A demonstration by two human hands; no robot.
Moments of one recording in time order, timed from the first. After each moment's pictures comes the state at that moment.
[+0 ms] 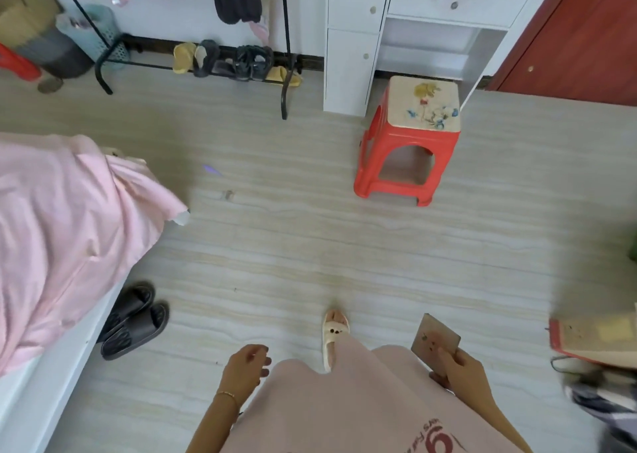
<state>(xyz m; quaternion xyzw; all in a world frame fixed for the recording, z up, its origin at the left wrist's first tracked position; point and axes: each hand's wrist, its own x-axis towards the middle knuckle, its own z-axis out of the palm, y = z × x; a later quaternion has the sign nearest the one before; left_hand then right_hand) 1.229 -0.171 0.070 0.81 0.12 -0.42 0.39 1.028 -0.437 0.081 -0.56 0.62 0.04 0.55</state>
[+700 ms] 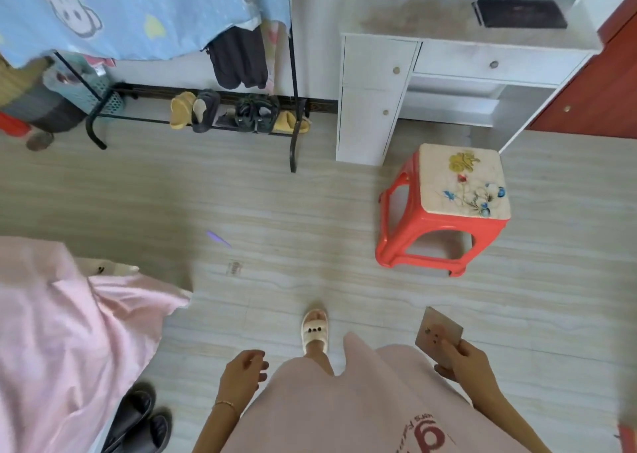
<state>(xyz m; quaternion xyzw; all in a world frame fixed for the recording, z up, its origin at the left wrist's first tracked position) 1.568 -0.326 0.070 0.82 0.13 -0.40 0.39 1.374 -0.609 0.086 -0.58 0.60 0.03 0.55</state>
